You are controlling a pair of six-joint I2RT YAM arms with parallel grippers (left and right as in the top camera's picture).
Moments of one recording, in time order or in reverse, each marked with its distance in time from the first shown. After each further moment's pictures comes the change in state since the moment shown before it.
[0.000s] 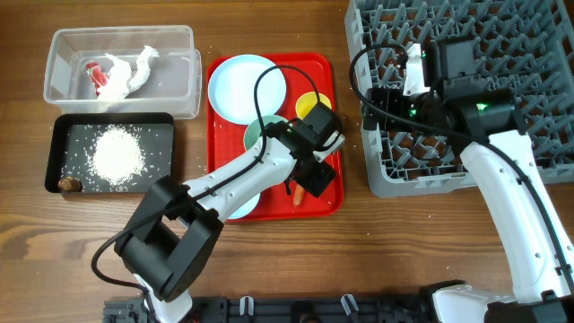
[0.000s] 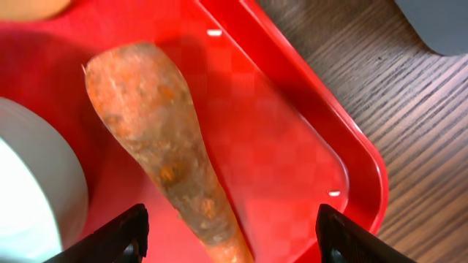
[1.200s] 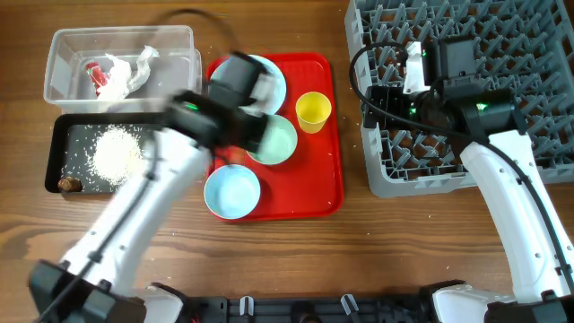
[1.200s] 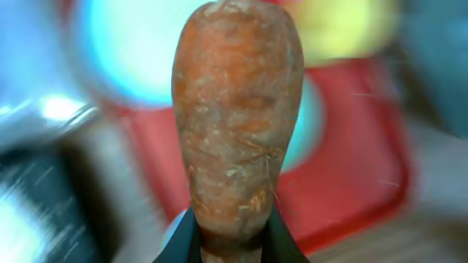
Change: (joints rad) left arm 0.277 -0.340 0.171 -0.333 -0.134 -0.042; right arm 0.000 0.000 0.000 0.019 0.000 0.000
